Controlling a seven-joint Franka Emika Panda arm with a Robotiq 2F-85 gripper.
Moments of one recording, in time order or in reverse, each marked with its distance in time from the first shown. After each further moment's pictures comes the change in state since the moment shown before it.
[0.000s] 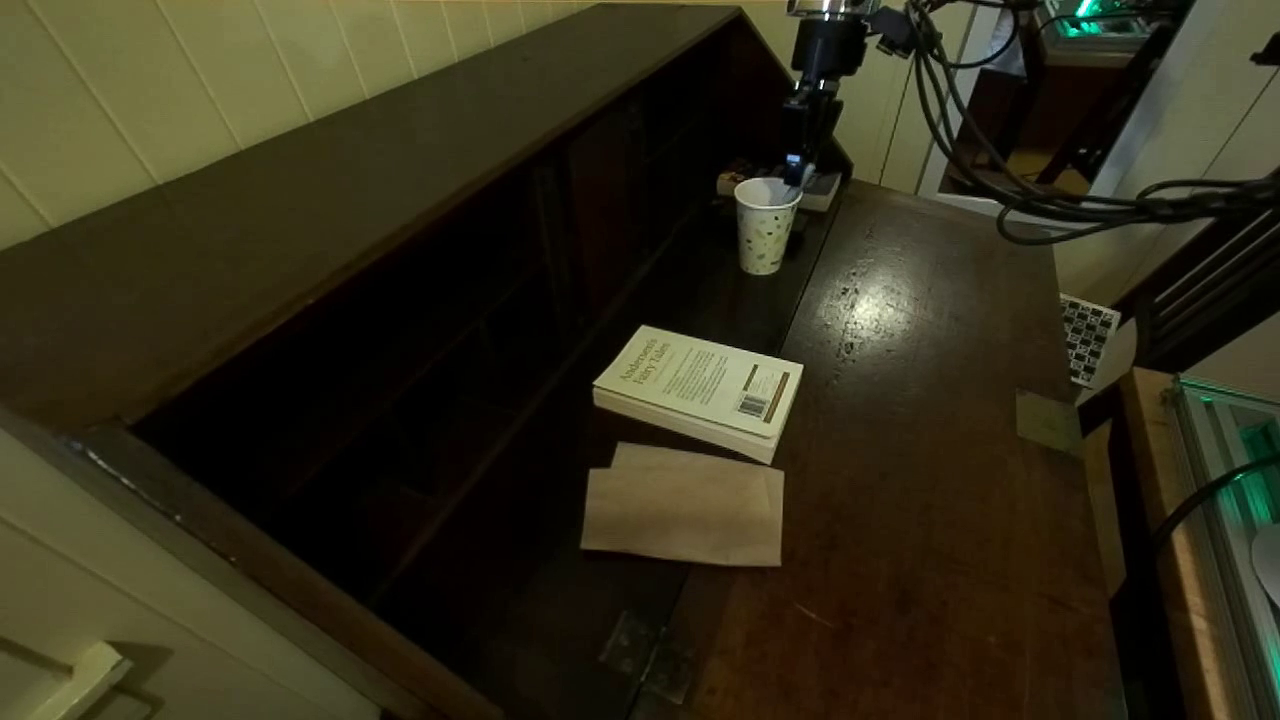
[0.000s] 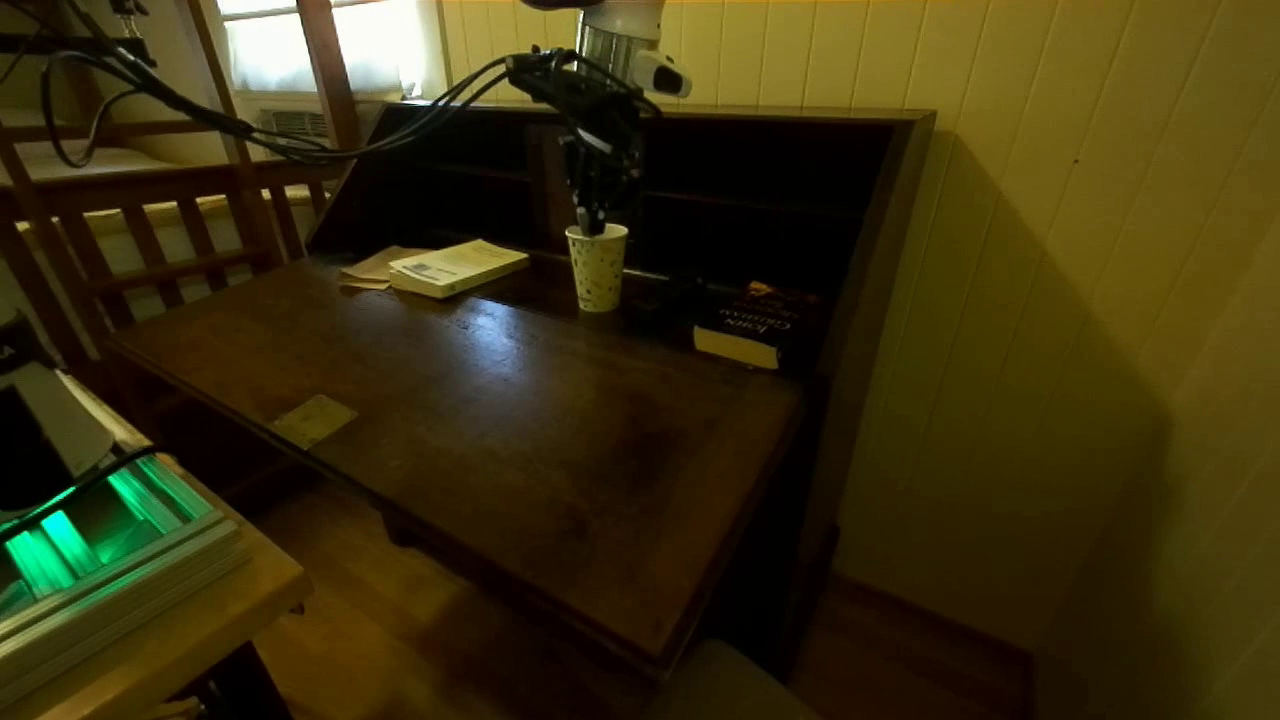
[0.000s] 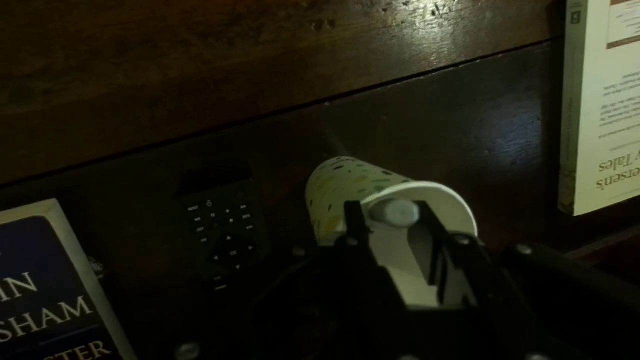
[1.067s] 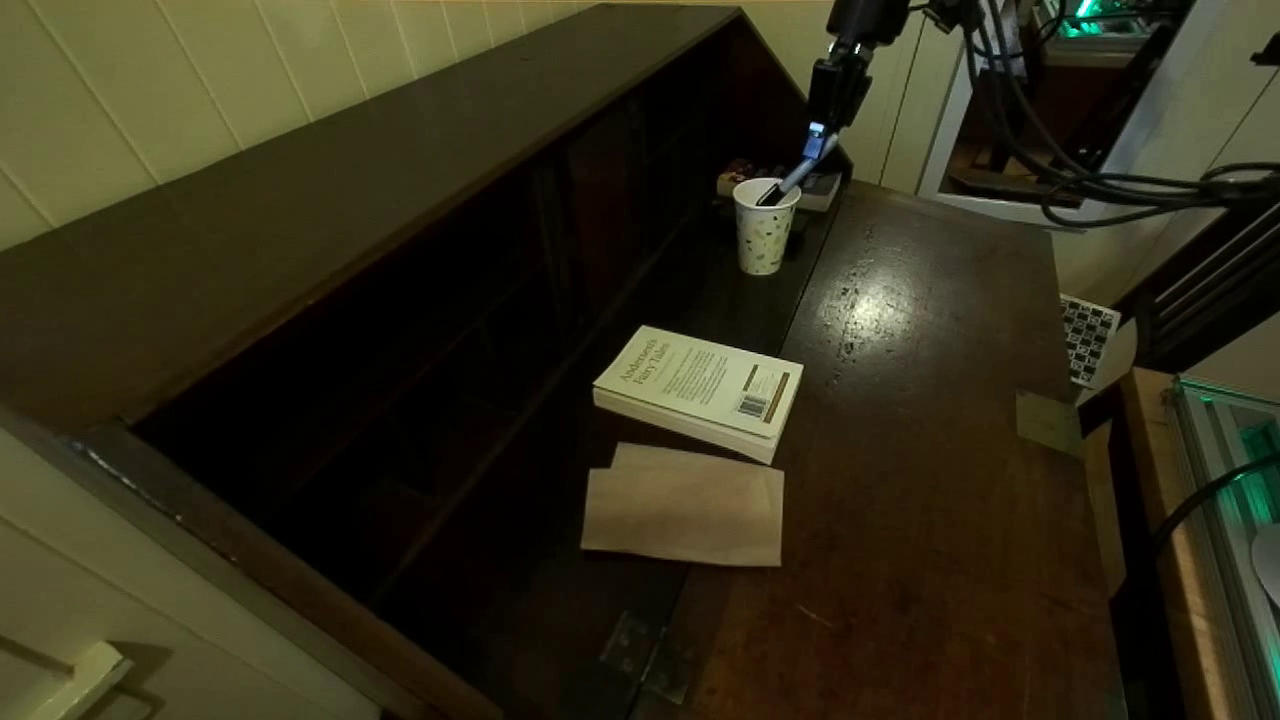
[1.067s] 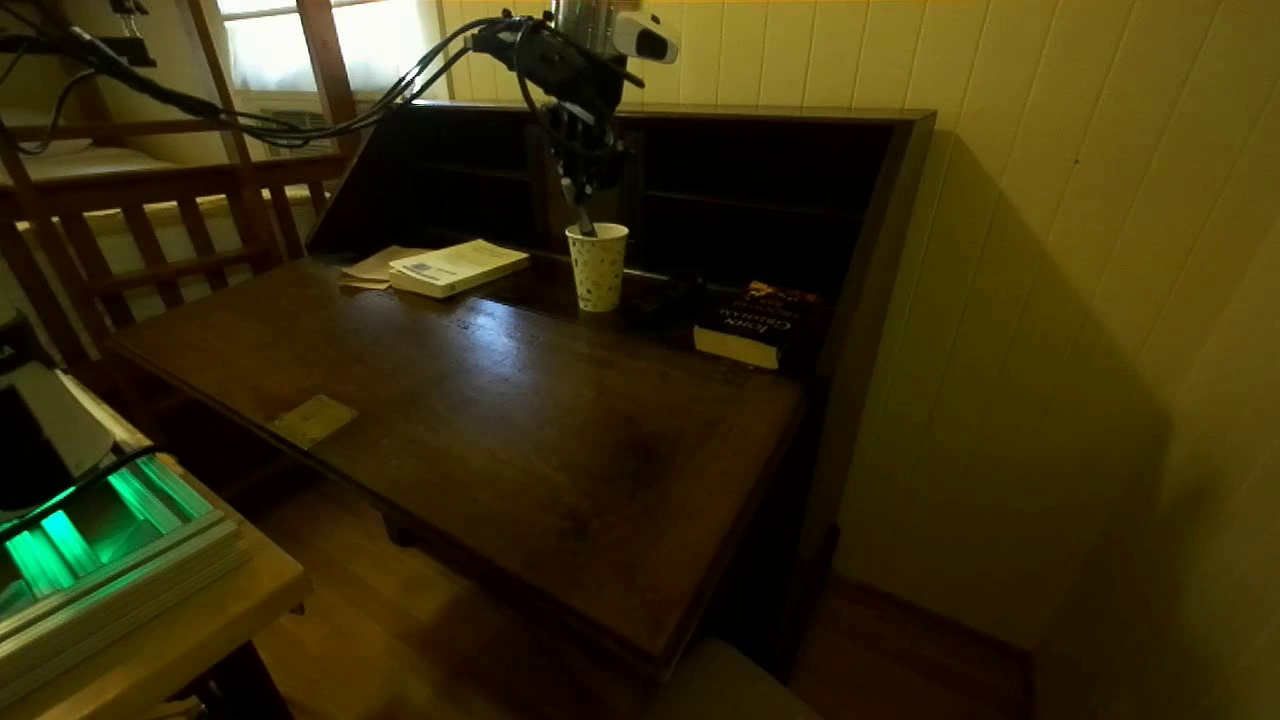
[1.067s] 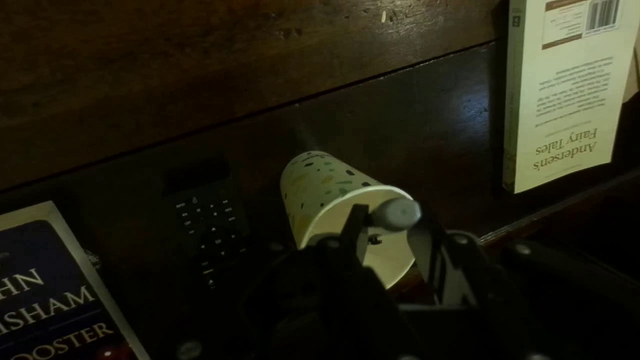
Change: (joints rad) arm 0.001 -0.135 -0.040 -0.117 0.101 0.010 -0.085
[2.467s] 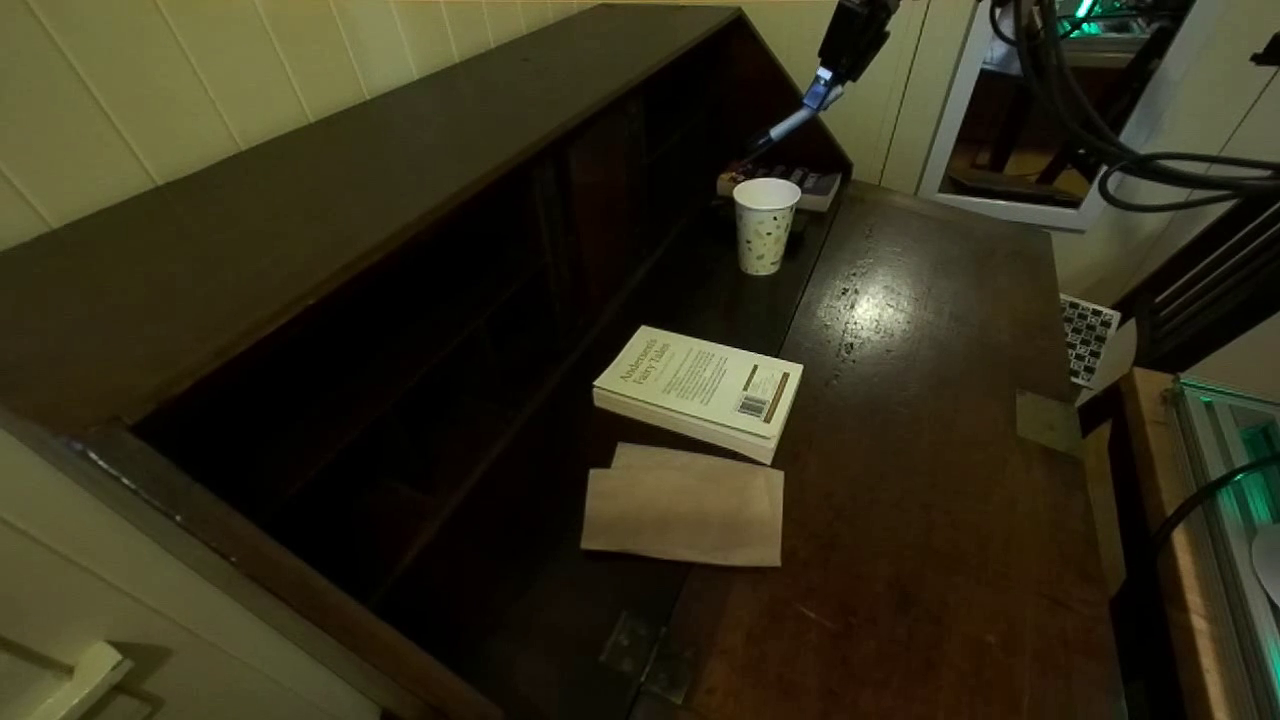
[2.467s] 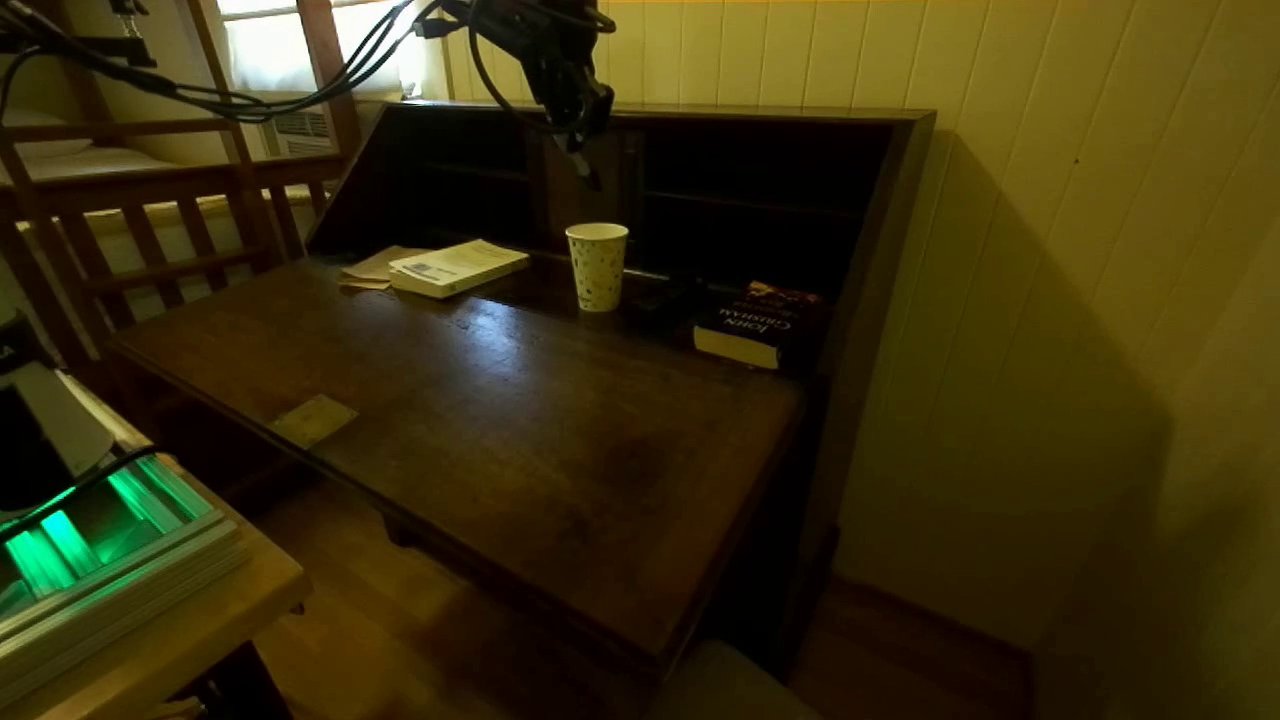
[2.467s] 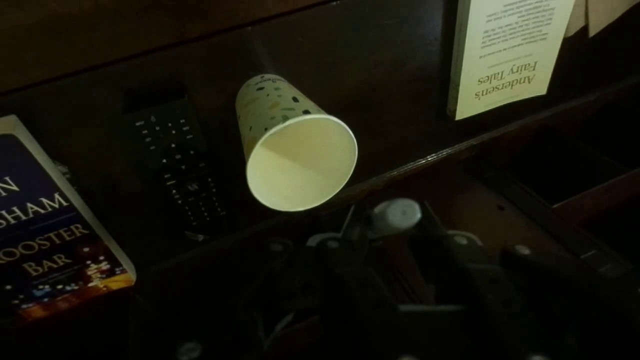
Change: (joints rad) arm 0.009 -0.198 -0.006 -0.163 0.160 0.139 -0.129
